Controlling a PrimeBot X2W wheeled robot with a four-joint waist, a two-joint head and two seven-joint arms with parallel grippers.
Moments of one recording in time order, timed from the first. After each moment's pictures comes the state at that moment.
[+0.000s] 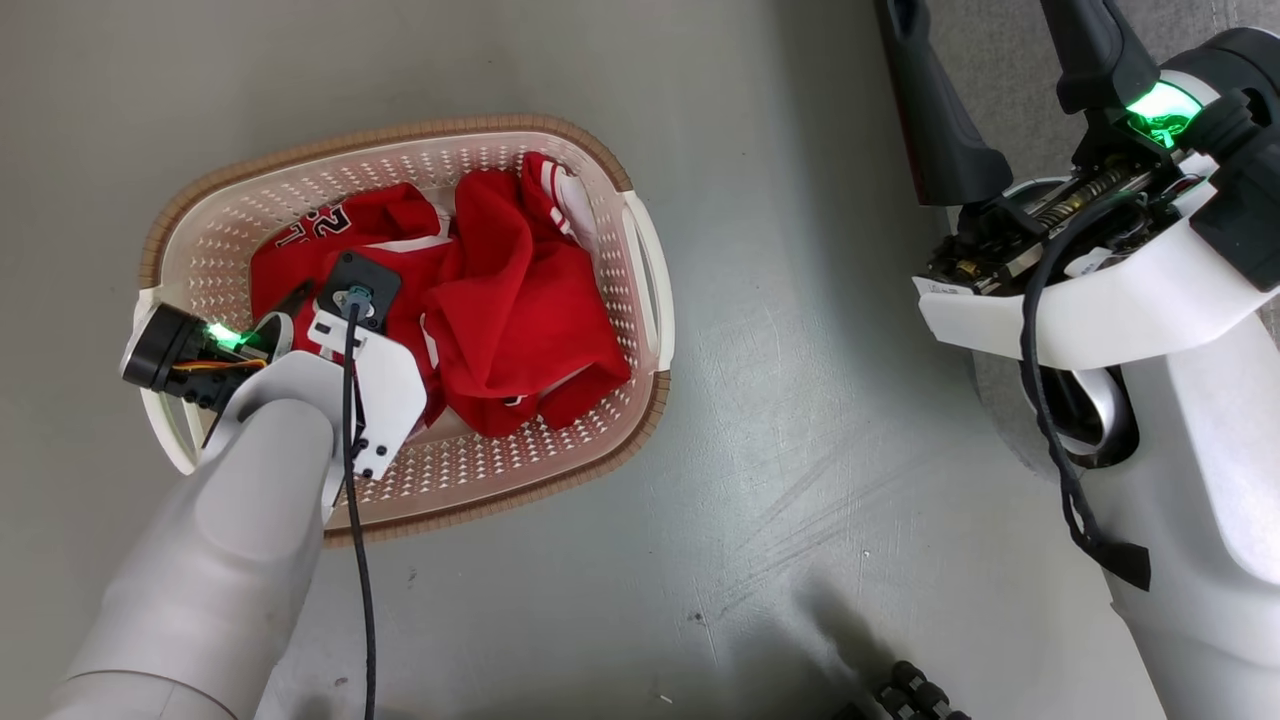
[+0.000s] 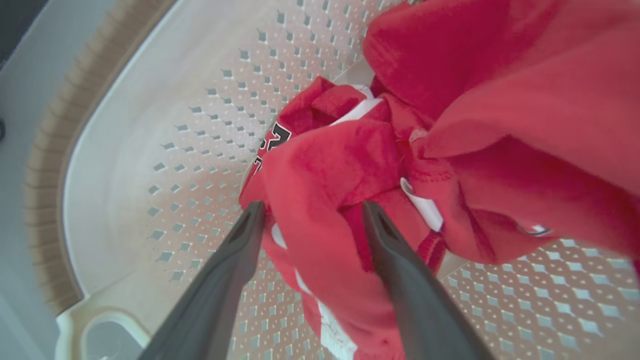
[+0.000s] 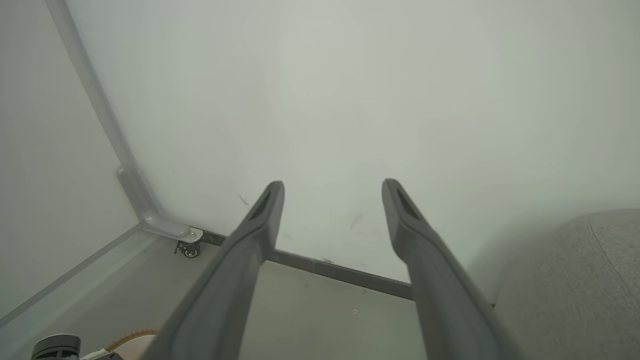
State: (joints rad) left arm -0.86 0.10 -0.46 0.91 -0.02 0.09 0.16; right arm -0.69 -0.10 0.24 -0.14 0.17 0.12 -0.26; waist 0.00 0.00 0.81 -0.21
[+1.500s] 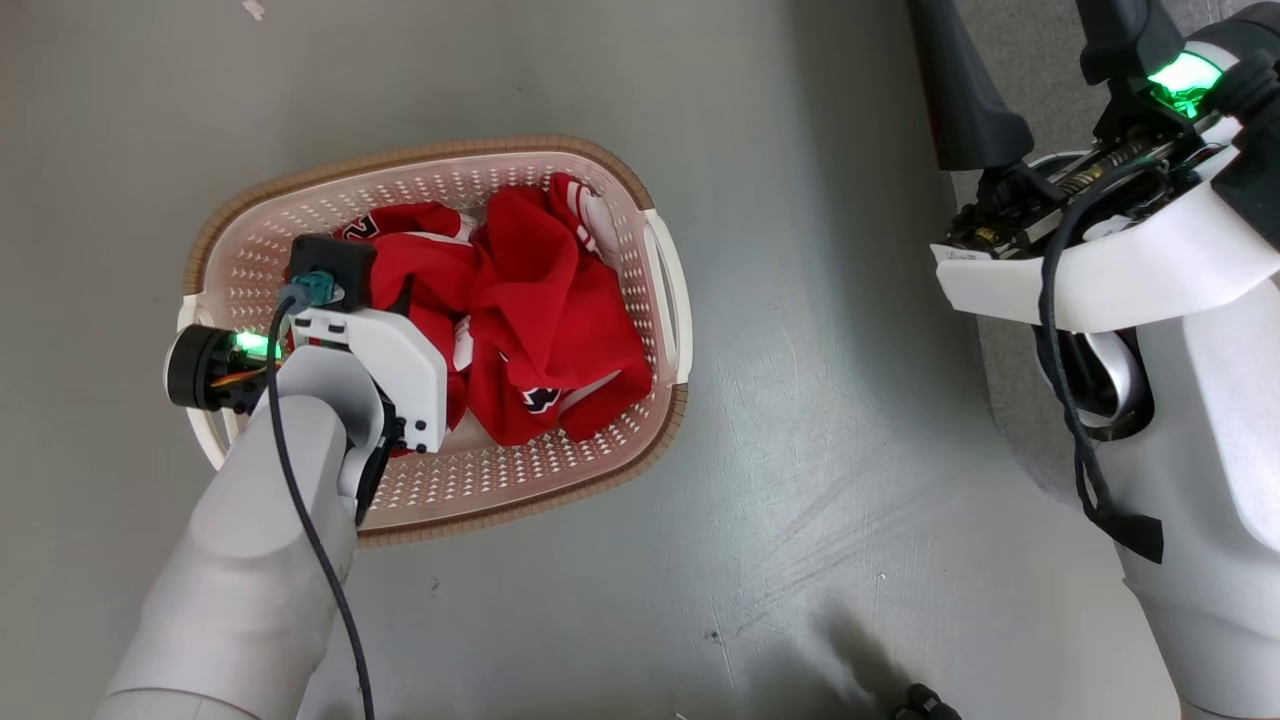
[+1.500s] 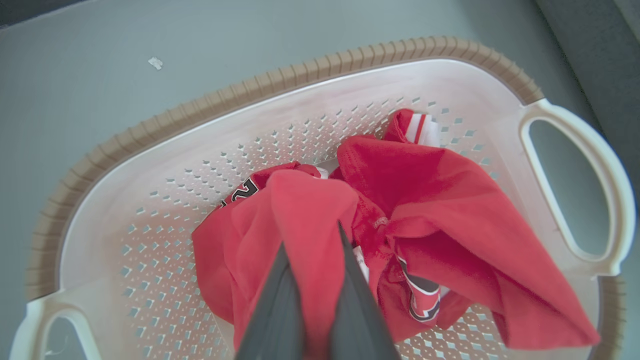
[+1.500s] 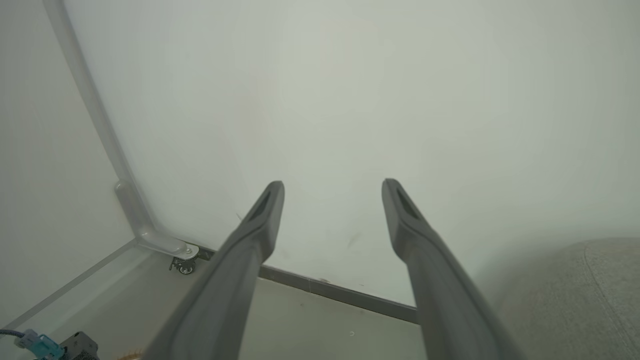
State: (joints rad) left arm -0.82 0.04 -0.33 0.84 -0.27 0.01 0.03; right arm -0.72 -0.11 0.23 -0.11 0.18 0.12 -0.26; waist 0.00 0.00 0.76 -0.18
